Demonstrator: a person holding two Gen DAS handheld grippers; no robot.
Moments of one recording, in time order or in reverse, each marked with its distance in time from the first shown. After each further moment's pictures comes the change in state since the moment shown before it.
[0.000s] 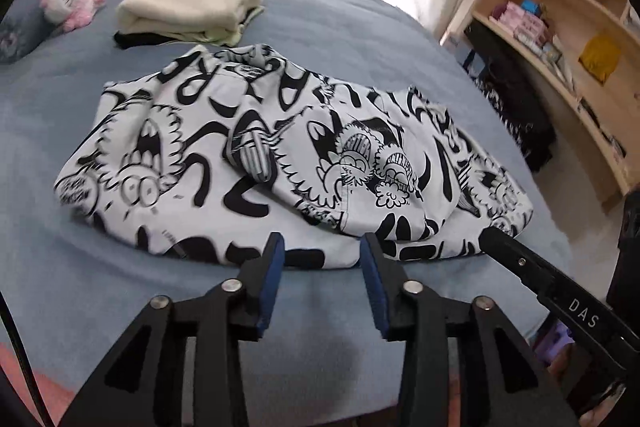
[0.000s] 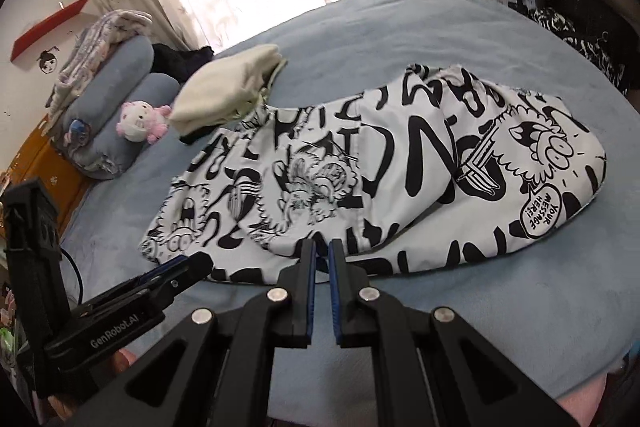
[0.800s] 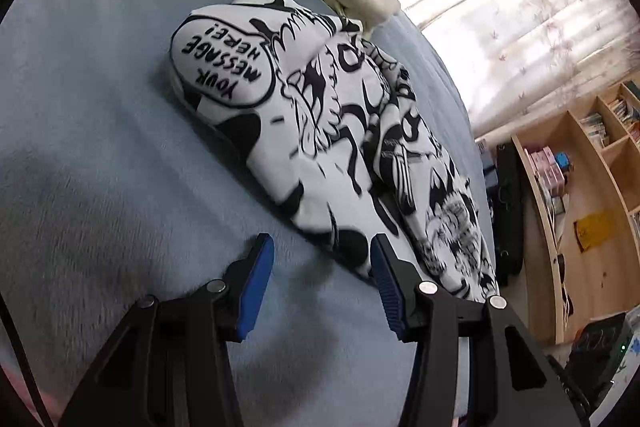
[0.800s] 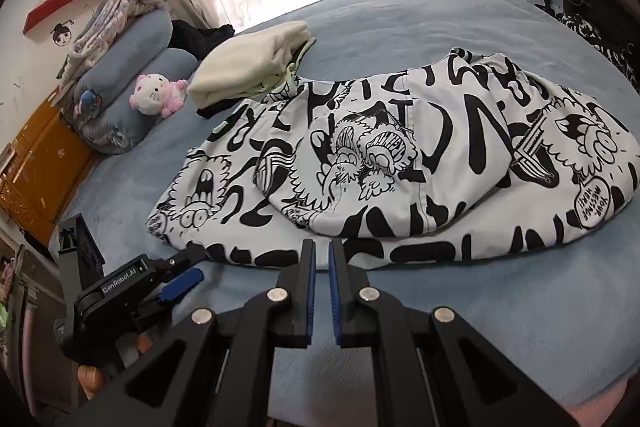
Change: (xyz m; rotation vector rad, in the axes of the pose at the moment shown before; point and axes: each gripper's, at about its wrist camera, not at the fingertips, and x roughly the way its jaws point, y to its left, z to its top) left arm 0.040 0.144 -0.043 -0.546 -0.083 -0.145; right arm 0.042 0.035 -0.015 -0.068 0.051 0.025
